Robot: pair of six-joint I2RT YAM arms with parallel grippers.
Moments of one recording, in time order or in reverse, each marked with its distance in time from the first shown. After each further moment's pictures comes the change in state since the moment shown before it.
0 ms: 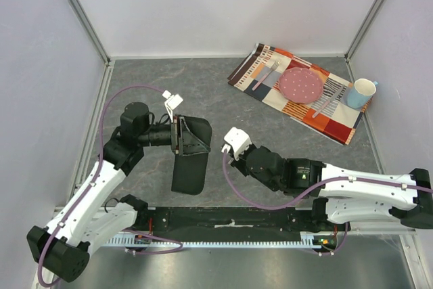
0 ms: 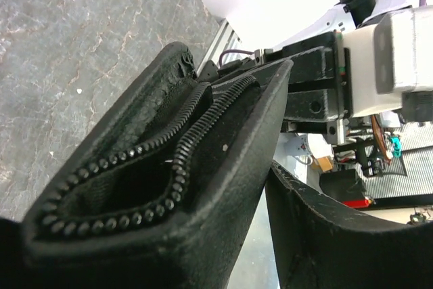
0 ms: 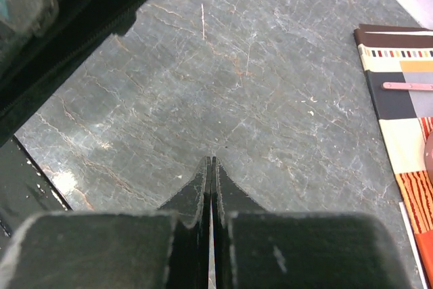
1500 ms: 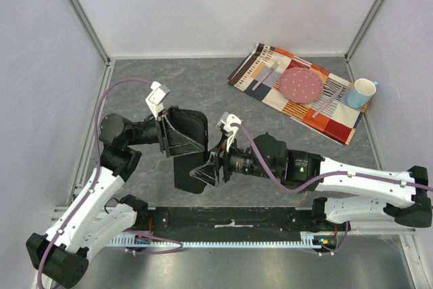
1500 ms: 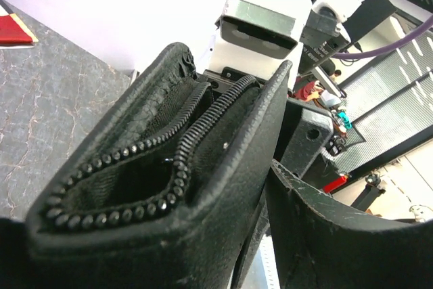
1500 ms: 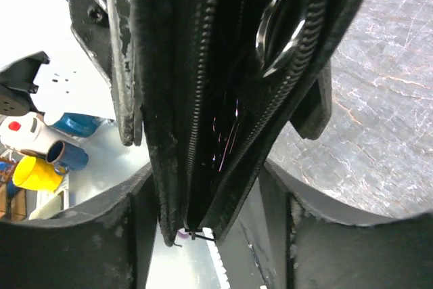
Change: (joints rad) left arm 0.003 -0.058 -0.072 0.674 0.174 -0.435; right arm -0.026 0.072 0.159 0.224 -0.528 0.467
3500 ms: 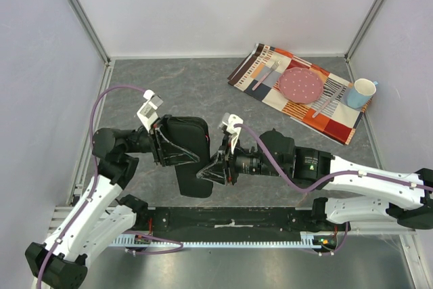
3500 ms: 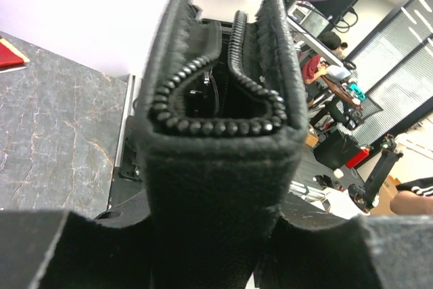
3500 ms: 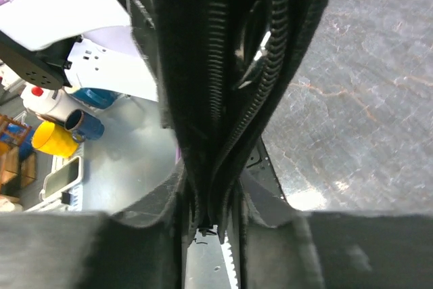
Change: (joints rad) left arm -0.002 -0.079 -0.077 0.158 0.060 -0.001; right arm -0.006 -0.034 0.060 -0.101 -0.113 -0.044
